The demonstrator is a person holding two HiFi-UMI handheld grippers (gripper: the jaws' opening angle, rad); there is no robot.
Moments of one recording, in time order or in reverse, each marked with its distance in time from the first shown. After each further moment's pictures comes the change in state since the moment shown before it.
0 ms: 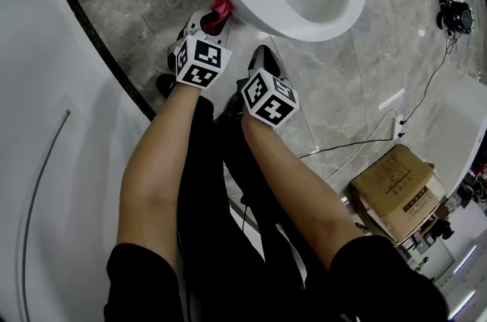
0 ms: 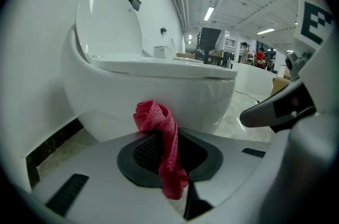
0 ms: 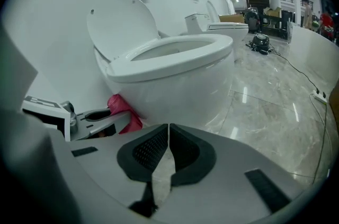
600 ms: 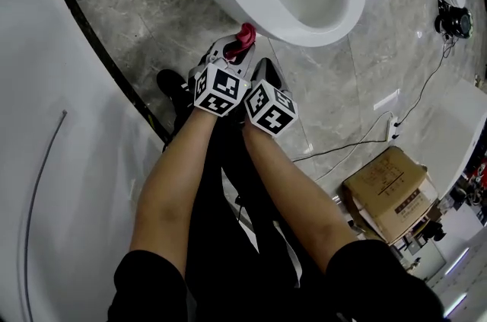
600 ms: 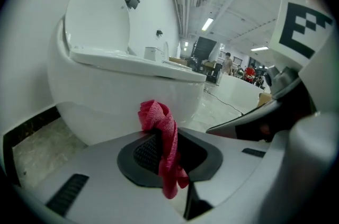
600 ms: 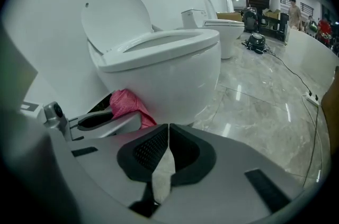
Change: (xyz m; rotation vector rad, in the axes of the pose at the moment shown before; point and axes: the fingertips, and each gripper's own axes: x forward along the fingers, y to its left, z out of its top) left arm -0.001 -0.093 0.002 -0.096 -0.038 -0.150; right arm -0.008 -0.035 -0.017 -0.011 0.057 -0.063
